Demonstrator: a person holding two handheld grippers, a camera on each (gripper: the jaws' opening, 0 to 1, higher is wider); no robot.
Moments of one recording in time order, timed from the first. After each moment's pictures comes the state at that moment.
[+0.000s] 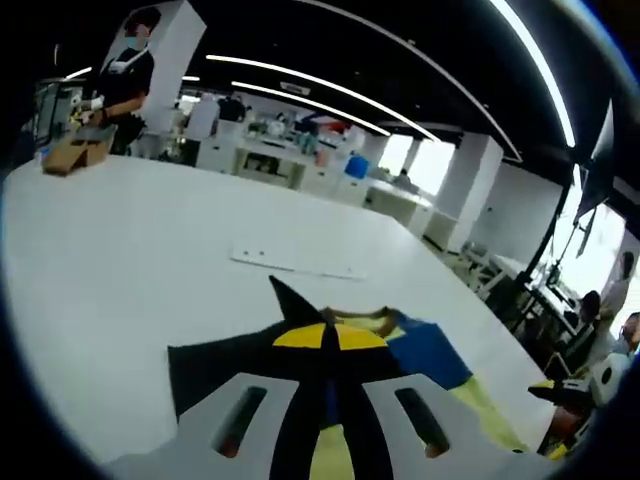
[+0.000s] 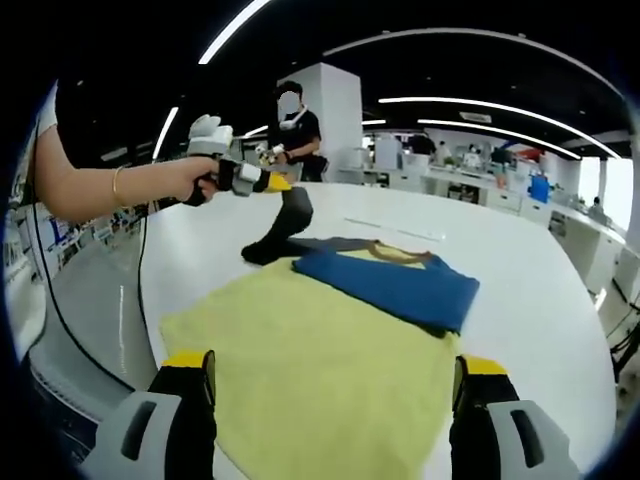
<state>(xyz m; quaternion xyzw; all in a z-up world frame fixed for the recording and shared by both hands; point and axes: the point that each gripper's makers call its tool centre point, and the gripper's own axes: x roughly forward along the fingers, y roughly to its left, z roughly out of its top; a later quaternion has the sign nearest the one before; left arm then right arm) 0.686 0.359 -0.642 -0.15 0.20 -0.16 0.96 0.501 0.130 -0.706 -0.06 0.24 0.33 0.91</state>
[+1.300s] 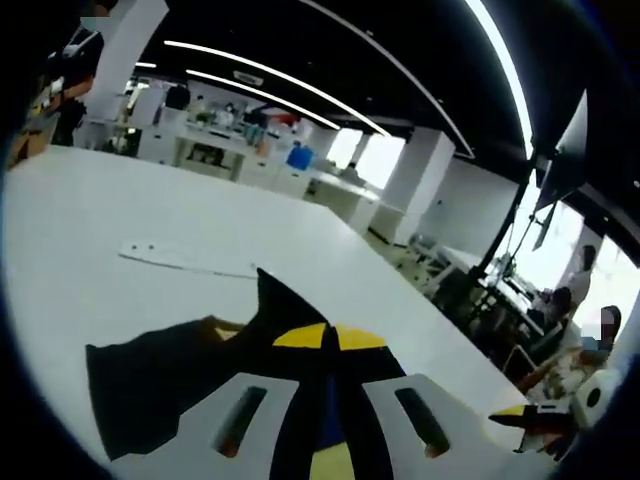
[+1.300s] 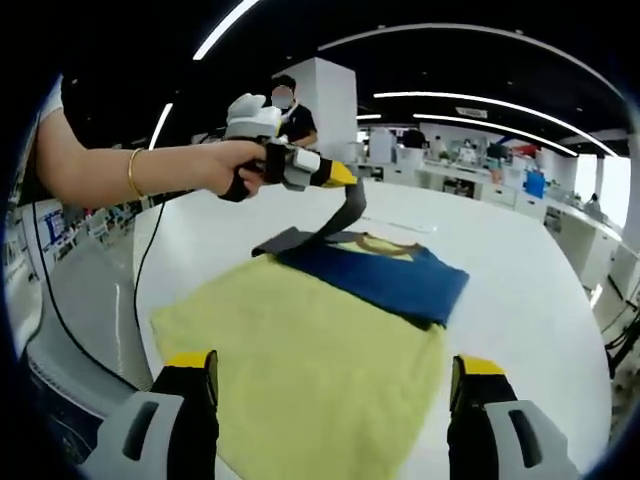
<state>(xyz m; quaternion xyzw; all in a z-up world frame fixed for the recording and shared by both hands) 0.717 0.222 -0.644 -0.16 0.20 -0.28 0.93 0.508 0.114 -0.713 -0.06 0.25 0.32 0.91</state>
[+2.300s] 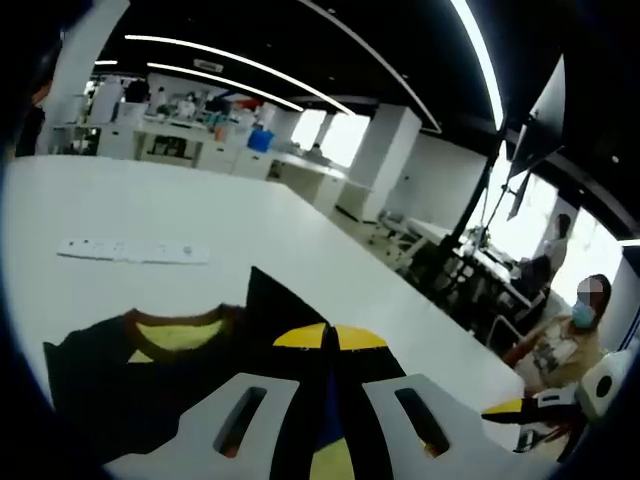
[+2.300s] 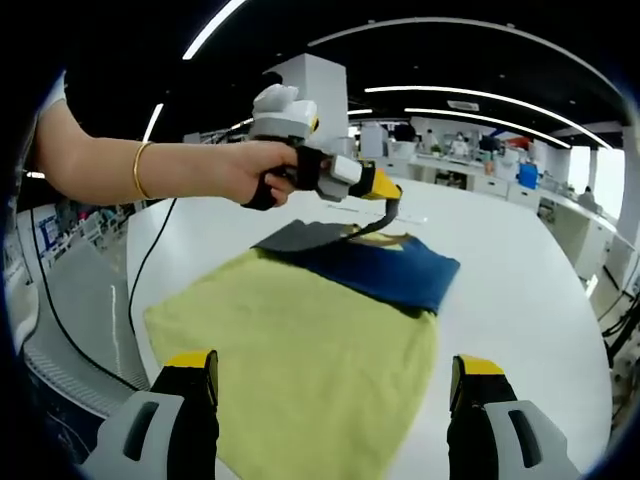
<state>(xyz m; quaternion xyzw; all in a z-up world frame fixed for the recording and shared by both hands) 0.709 0.134 -0.672 -0.12 0.22 -0.36 0.90 0.510 0.101 -0.721 -0.06 0.26 0.30 0.92</state>
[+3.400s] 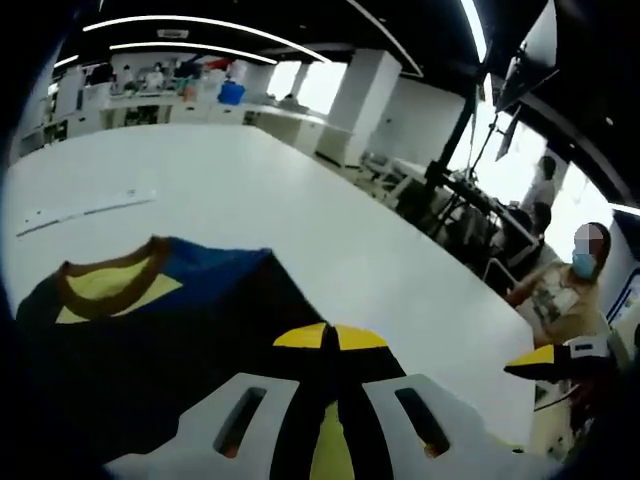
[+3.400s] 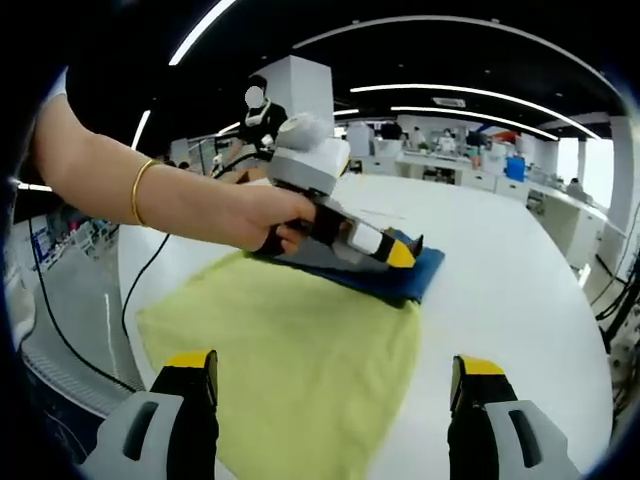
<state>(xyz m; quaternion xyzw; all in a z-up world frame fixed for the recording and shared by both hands) 0.676 0.078 -0.746 -0.05 0.30 -0.40 0.86 0.508 0.086 -0.727 -0.04 0.26 0.28 0.92</state>
